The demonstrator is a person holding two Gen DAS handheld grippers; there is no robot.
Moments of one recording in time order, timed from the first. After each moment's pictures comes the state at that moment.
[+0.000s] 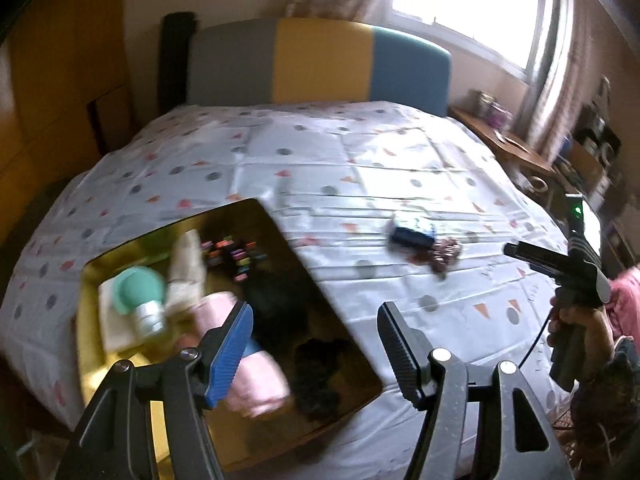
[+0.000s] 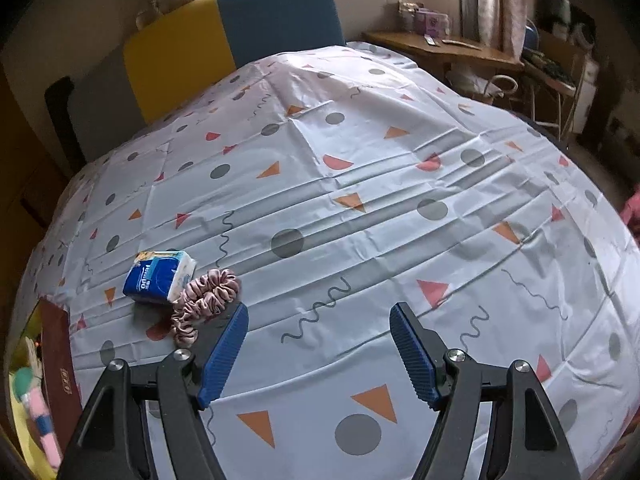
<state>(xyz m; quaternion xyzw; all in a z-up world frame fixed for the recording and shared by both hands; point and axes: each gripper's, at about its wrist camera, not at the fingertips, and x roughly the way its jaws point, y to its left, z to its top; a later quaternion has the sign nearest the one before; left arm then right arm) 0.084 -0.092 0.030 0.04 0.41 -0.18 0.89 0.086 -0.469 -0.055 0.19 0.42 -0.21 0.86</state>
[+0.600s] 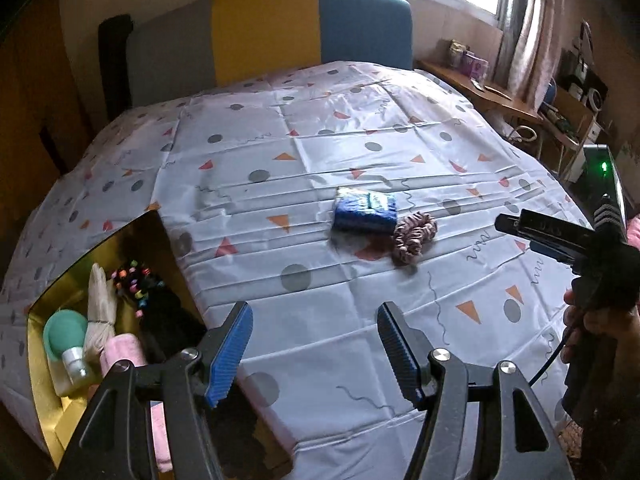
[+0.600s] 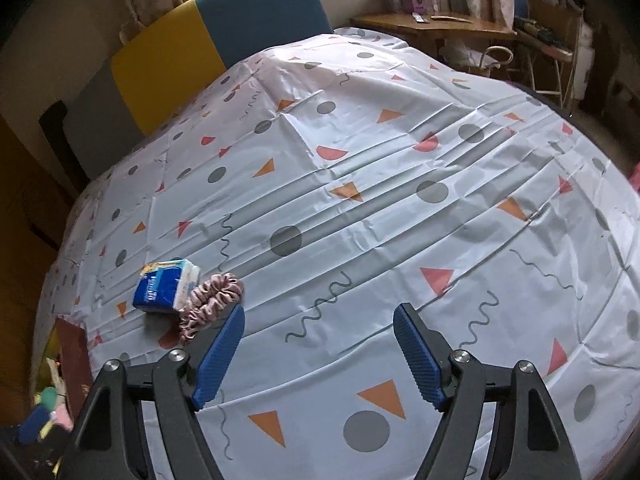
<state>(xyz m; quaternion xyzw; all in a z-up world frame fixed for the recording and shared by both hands) 0.117 -0.197 -0.009 0.11 0.44 -0.21 0.87 0.083 -0.484 -0.059 0.25 0.42 -0.19 0.85</state>
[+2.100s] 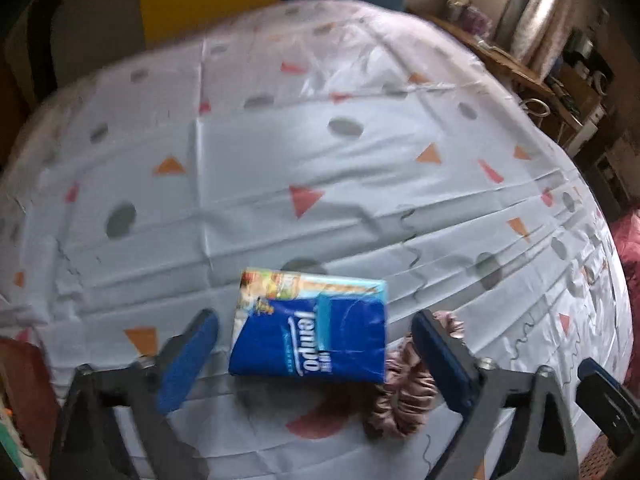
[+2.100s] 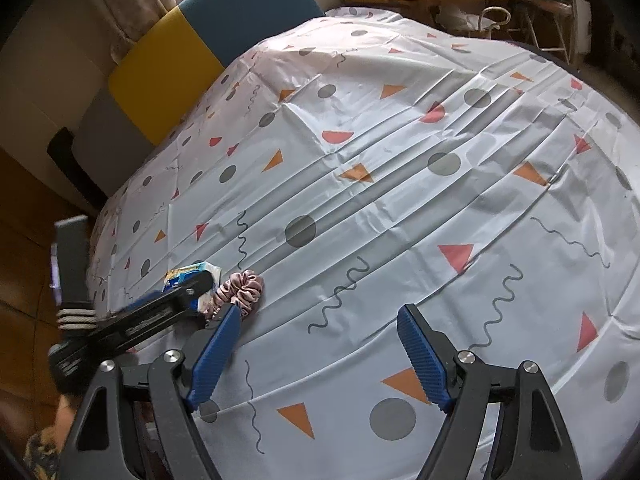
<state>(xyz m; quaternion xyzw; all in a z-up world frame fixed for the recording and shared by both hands) 0.268 -0.325 -0.099 0.10 0.54 -0.24 0.80 0.082 -0.494 -0.066 0.33 0.42 -0.16 0.83</state>
